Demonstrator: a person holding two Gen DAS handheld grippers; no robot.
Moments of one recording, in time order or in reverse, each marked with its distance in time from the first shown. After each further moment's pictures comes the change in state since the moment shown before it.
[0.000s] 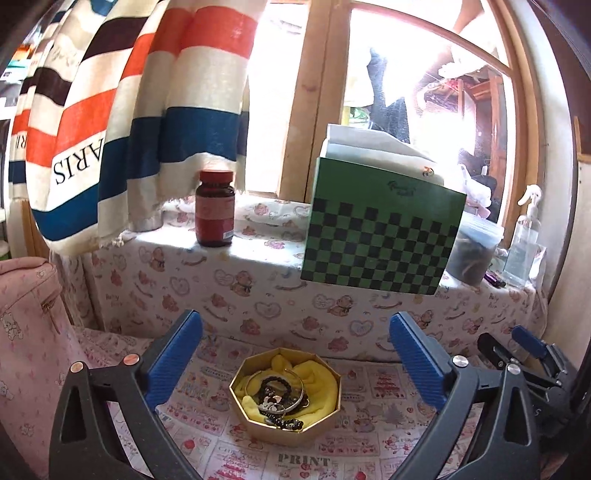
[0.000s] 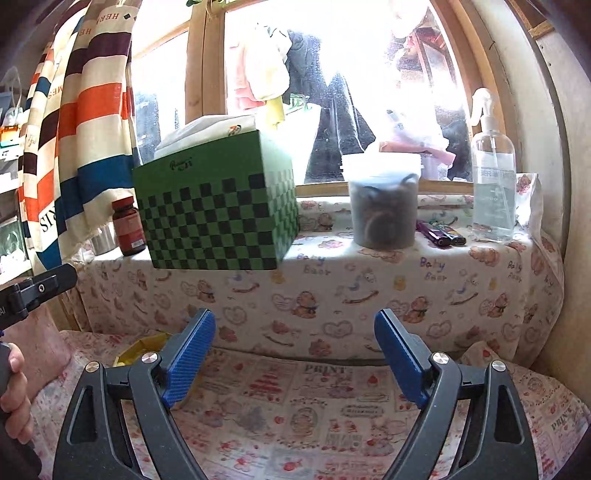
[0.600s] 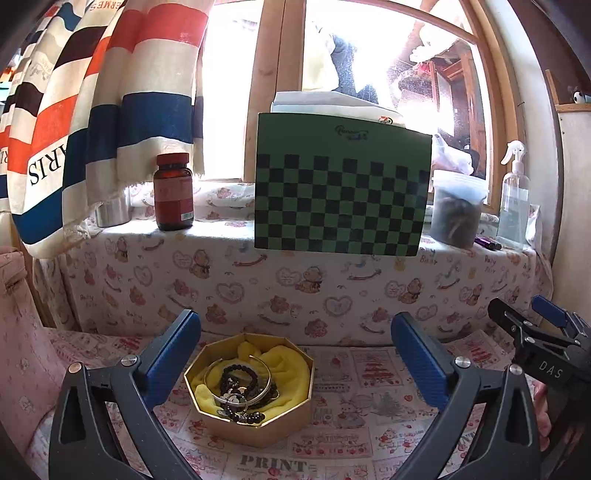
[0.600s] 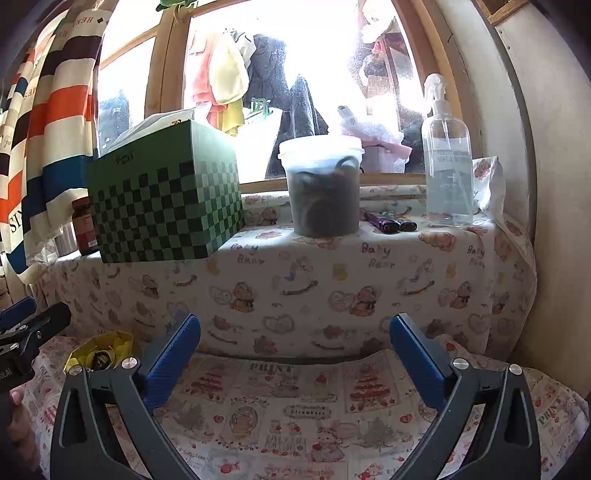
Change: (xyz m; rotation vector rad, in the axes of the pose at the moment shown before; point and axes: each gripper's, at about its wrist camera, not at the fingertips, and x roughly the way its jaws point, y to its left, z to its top) left arm 0.024 -0.037 -0.045 0.078 -0.030 -0.028; right arm 0.009 -0.036 -0.024 0.028 -0.034 -0.111
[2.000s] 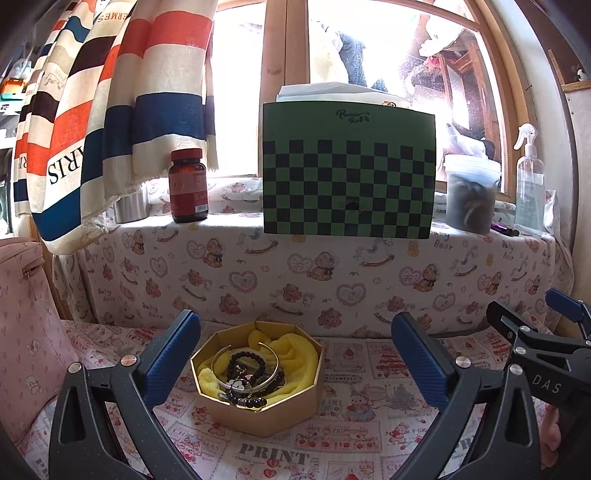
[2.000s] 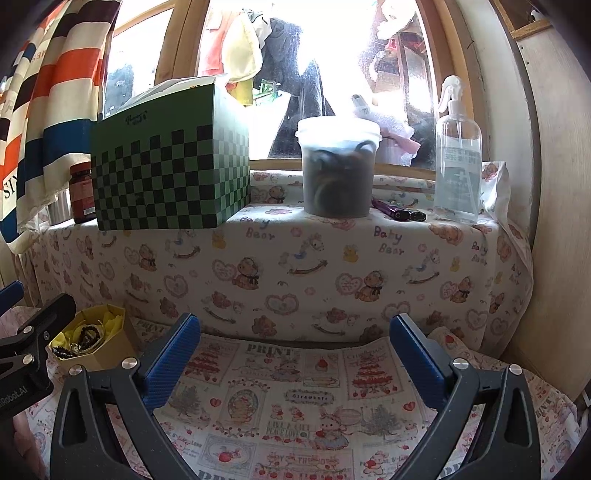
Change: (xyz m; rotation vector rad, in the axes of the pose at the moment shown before) left arm 0.000 -0.013 -0.017 0.023 -0.011 0.103; right arm 0.005 0.020 -0.012 -0.075 0.046 -0.042
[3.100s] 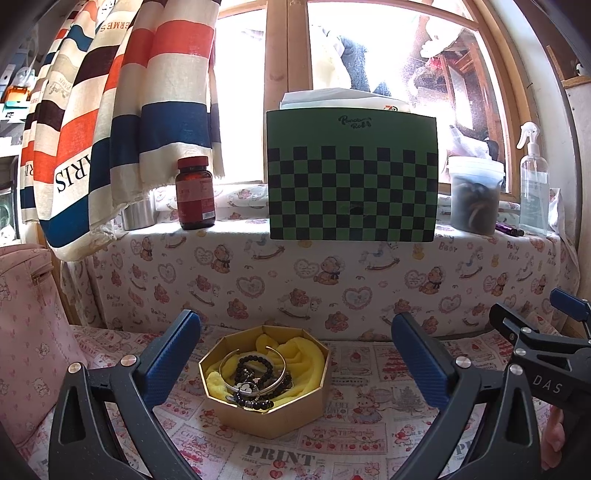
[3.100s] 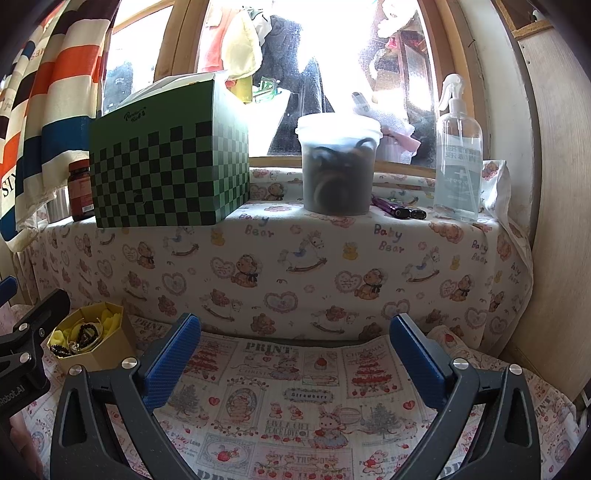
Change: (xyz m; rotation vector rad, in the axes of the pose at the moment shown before) left arm -0.005 0.002 0.001 0.008 -0.020 0.027; right arm 0.003 -0.001 0.000 -0.011 0.007 0.007
